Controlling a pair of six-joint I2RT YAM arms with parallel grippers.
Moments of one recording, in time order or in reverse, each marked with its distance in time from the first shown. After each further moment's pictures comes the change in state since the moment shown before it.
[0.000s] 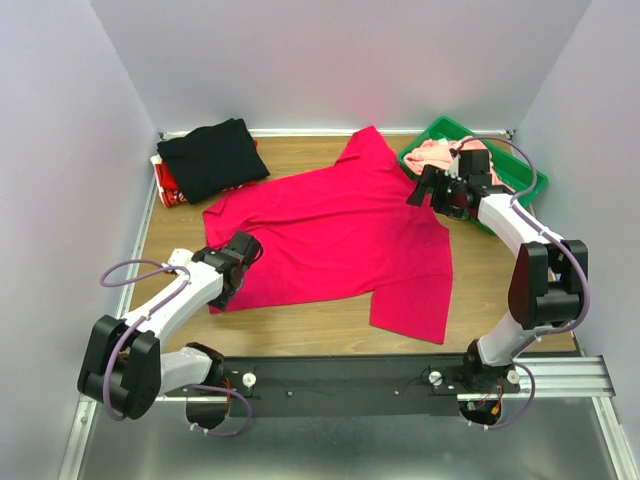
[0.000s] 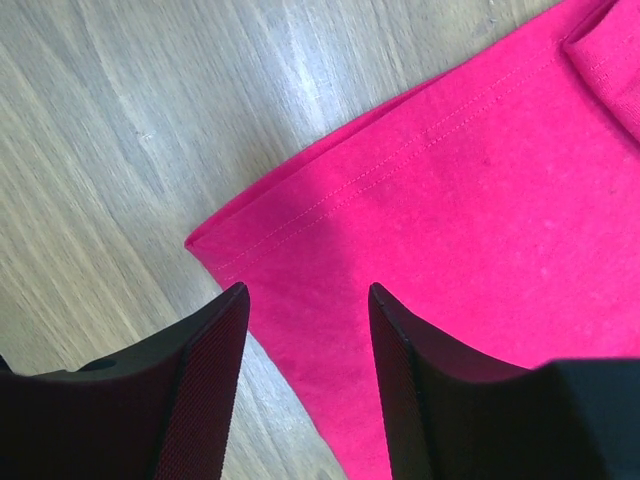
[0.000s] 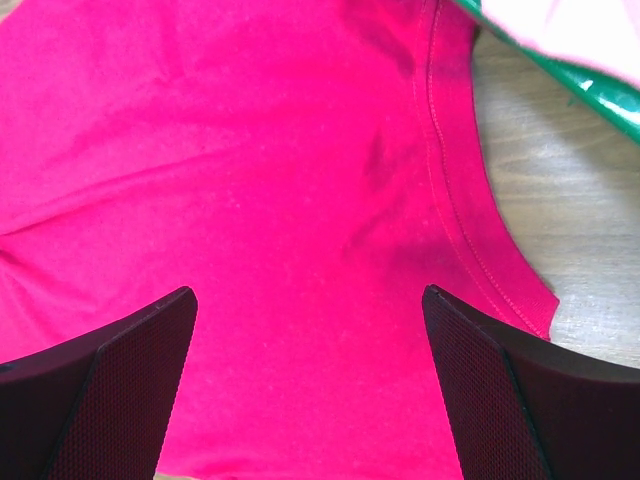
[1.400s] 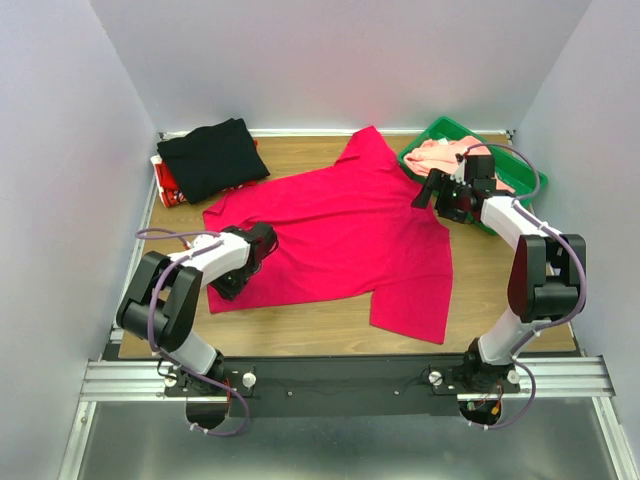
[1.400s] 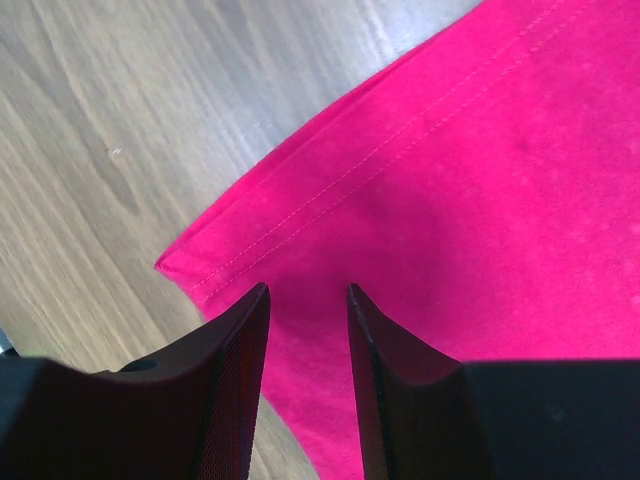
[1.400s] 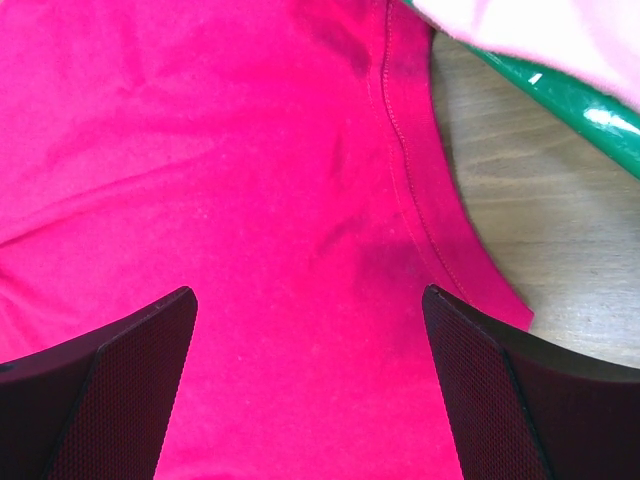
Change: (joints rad) left arm -0.011 0.367 0.144 -0.017 -0.005 0.100; right arm -0.056 0.035 -0.048 0.068 -0.040 0.005
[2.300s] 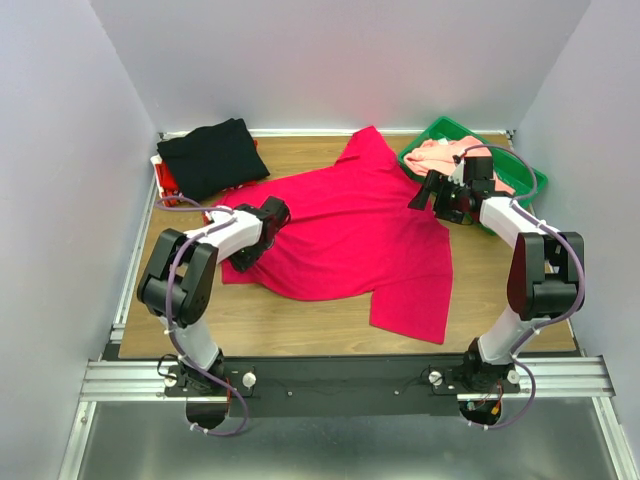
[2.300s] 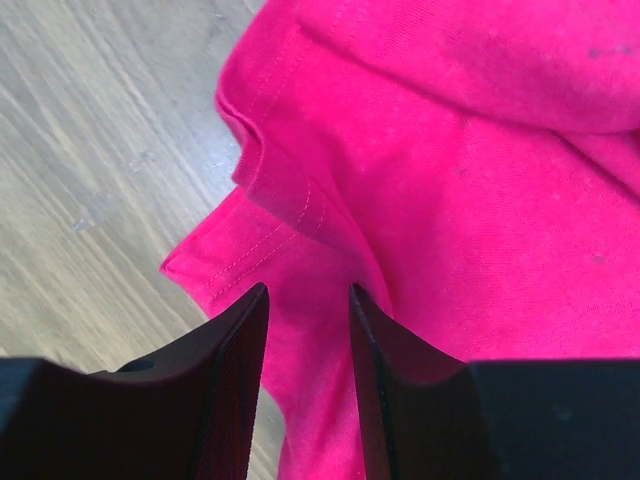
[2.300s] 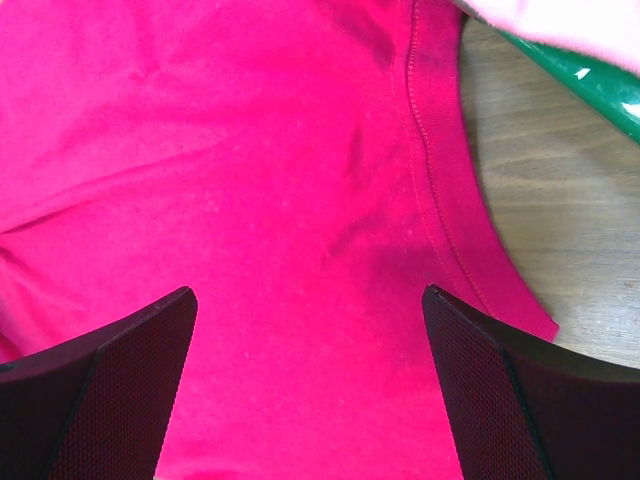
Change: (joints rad) left arm 0.000 0.192 0.242 0.093 -0.041 0.178; right arm 0.000 0.023 -0.010 0.026 -0.050 -0.001
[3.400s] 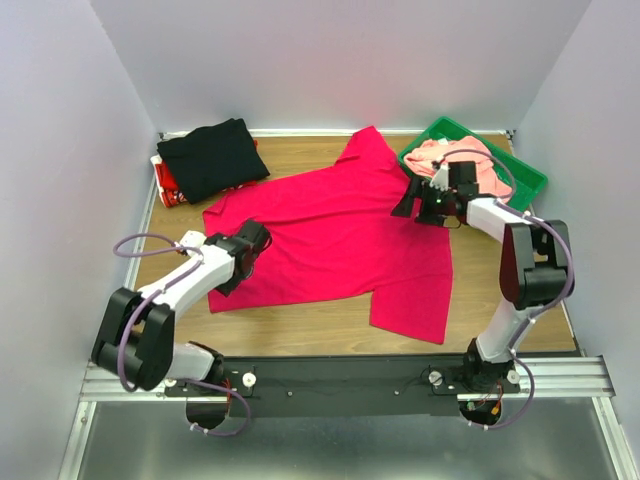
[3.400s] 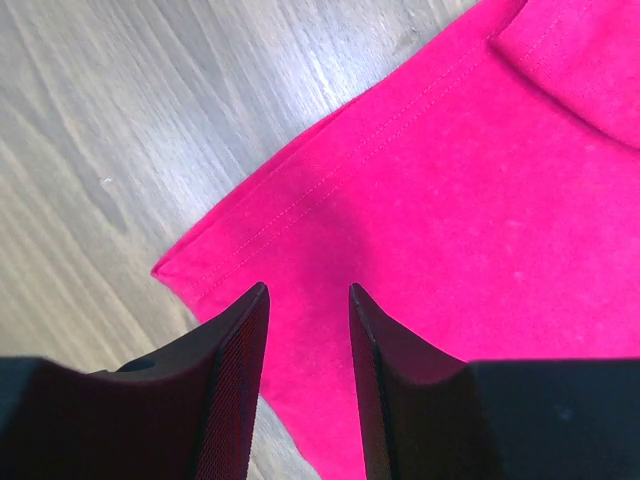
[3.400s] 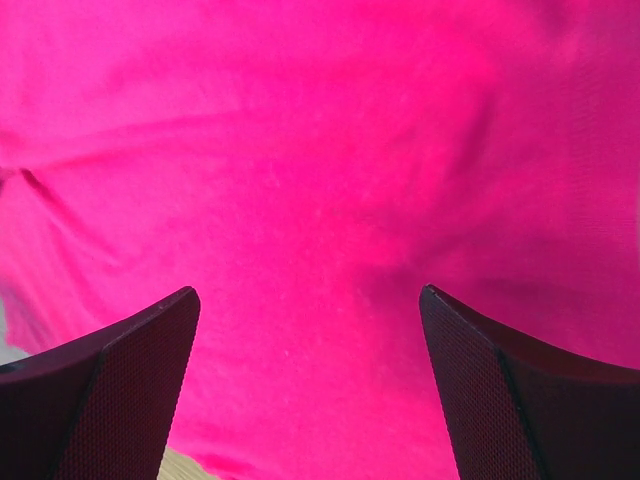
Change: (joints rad) left arm -0.003 -0.367 -0.248 -0.082 -0.016 -0.157; right arm 0.044 0.058 -0.008 0.074 -0.153 -0.019
